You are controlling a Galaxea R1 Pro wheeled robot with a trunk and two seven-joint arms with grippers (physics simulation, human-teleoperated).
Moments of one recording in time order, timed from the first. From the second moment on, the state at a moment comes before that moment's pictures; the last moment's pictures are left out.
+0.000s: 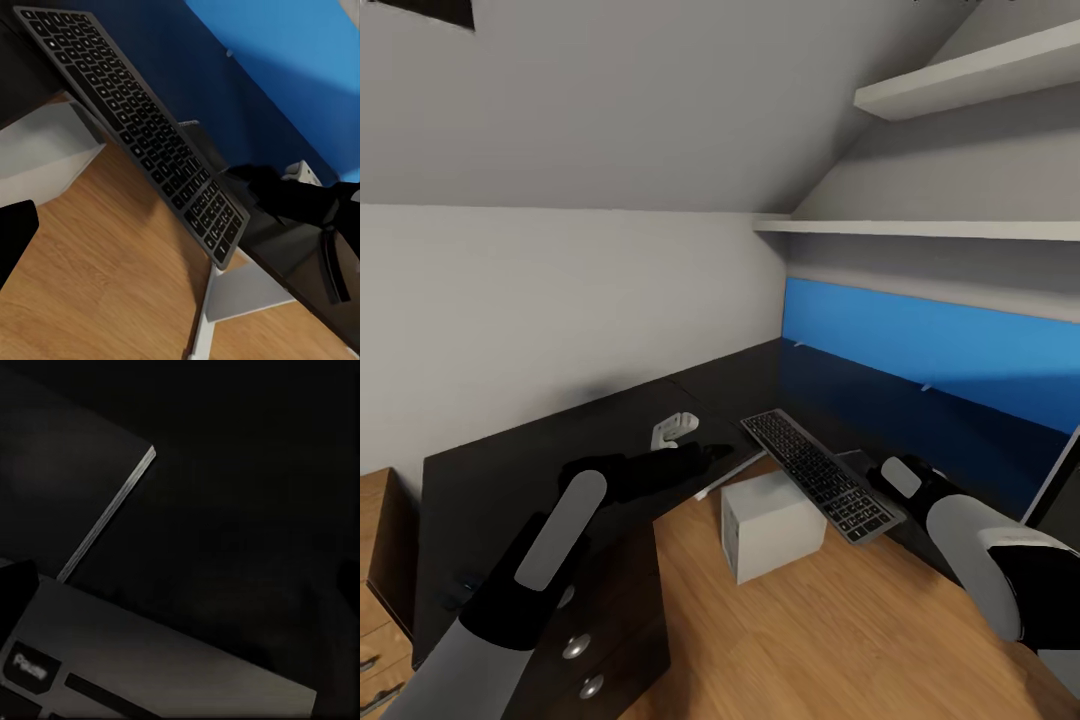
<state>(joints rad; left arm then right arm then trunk) -0.63 0.04 -0.37 -1.52 1.17 0.83 0.32 -1.10 -0.16 0.07 -0.14 -0.68 0.30 -0.48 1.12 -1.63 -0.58</state>
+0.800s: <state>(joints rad) -0.63 0.04 -0.37 -1.52 1.17 0.83 0.32 -1.10 -0.16 0.07 -0.14 -0.68 0.30 -0.48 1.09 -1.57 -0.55</state>
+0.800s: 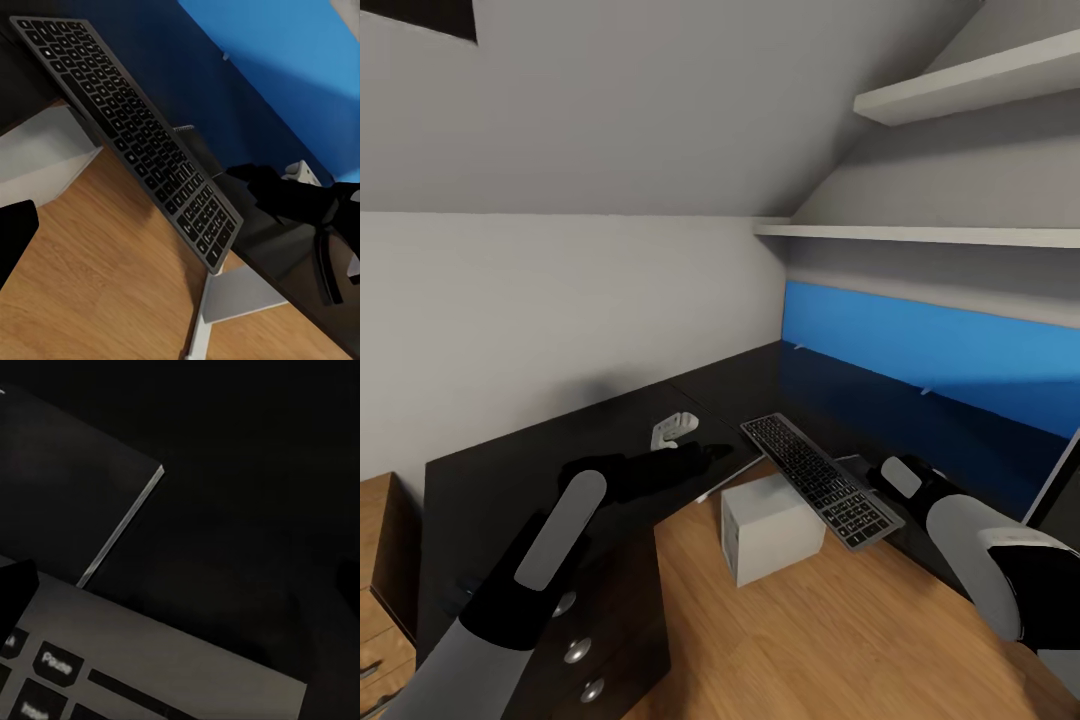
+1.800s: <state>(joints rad) -0.63 0.04 -0.37 -1.52 1.17 0.83 0.32 -1.10 -0.16 0.07 -0.14 -0.68 0.30 -0.55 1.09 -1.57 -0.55</state>
